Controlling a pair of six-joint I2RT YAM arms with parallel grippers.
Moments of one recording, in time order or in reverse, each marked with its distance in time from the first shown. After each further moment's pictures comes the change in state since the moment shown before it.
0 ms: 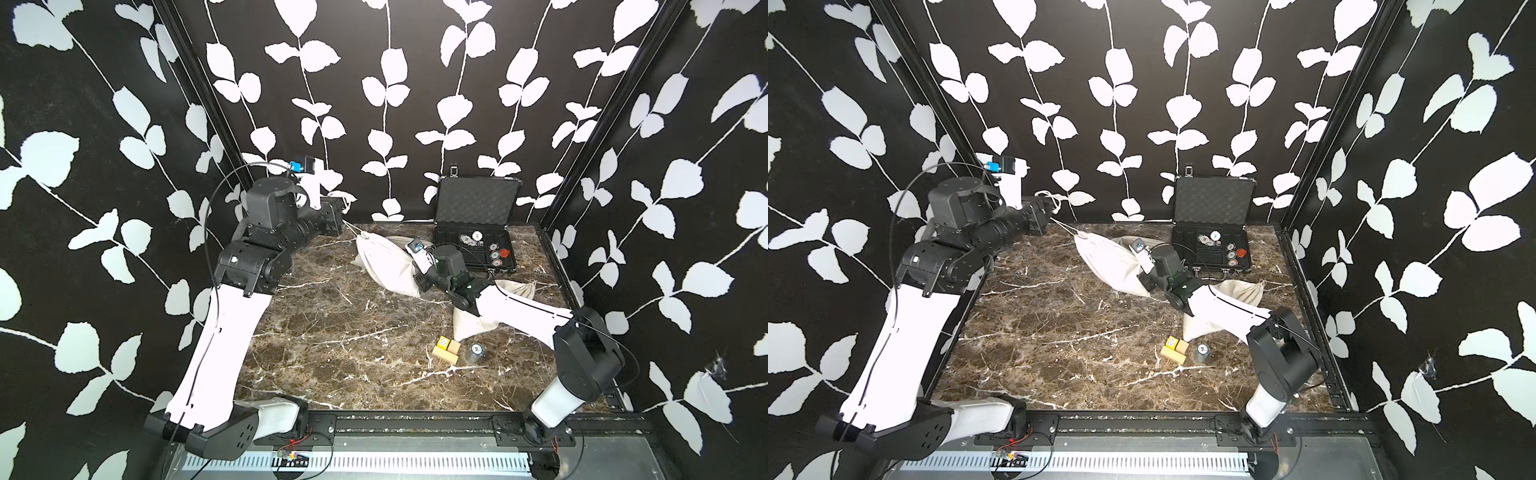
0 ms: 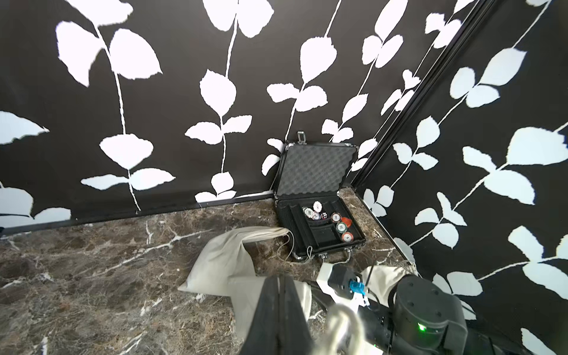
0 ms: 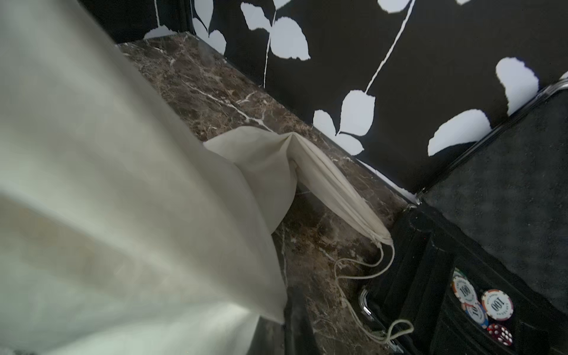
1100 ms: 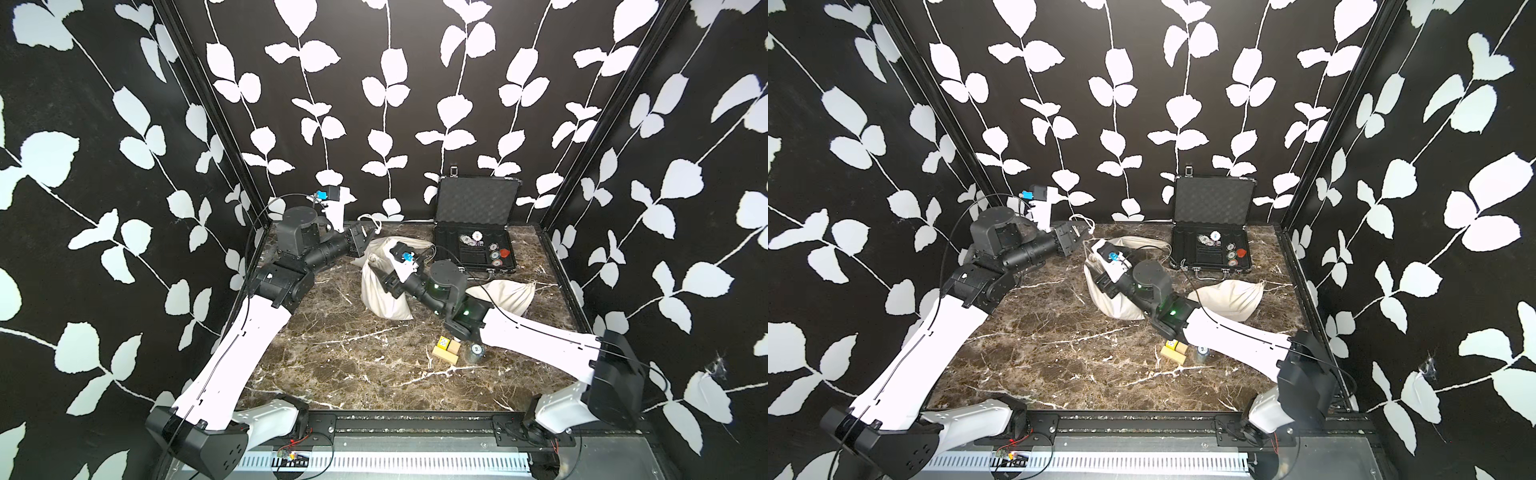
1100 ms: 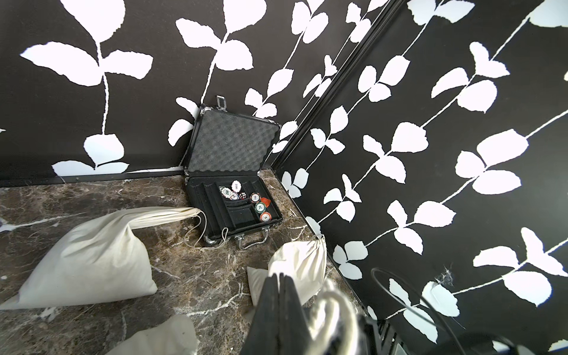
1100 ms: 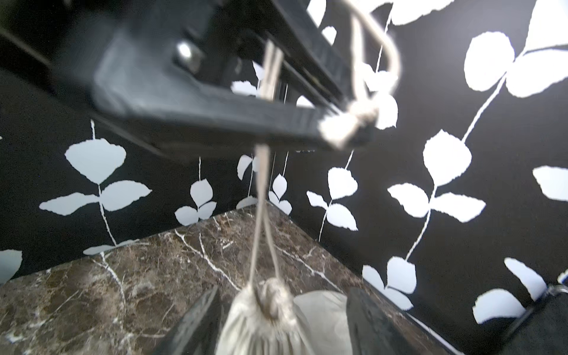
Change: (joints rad) left arm -0.091 -0.092 -0.391 0.387 0.251 -0.246; right arm 0.340 -0.150 0.016 0.385 0.052 0.018
